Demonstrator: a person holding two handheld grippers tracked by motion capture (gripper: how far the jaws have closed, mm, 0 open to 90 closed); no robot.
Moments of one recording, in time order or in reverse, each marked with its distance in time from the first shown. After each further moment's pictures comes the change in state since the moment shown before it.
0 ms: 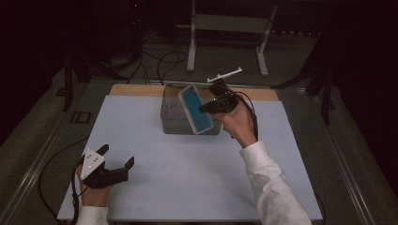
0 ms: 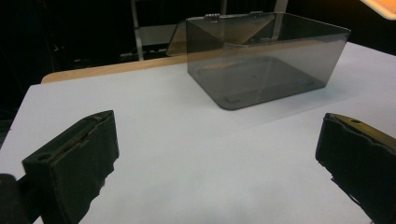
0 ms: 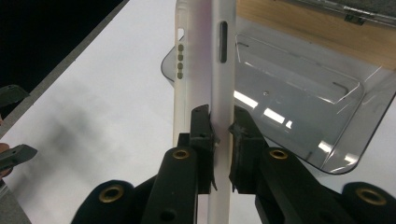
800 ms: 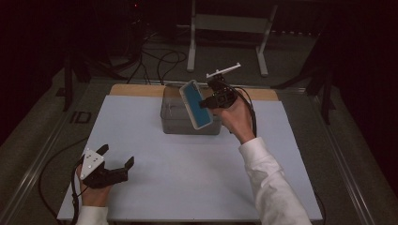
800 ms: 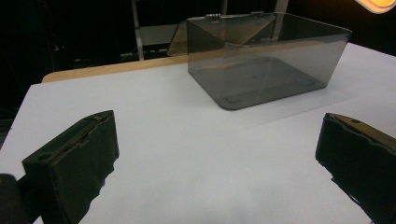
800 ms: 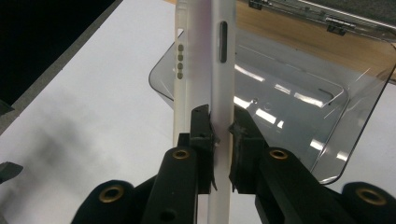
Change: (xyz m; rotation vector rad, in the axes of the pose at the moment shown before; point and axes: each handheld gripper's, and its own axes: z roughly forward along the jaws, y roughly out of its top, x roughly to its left) left arm 0.001 0.000 0.000 -0.002 0.002 -0.004; right arm -0.003 0.013 0.003 -0.003 -0.040 0.017
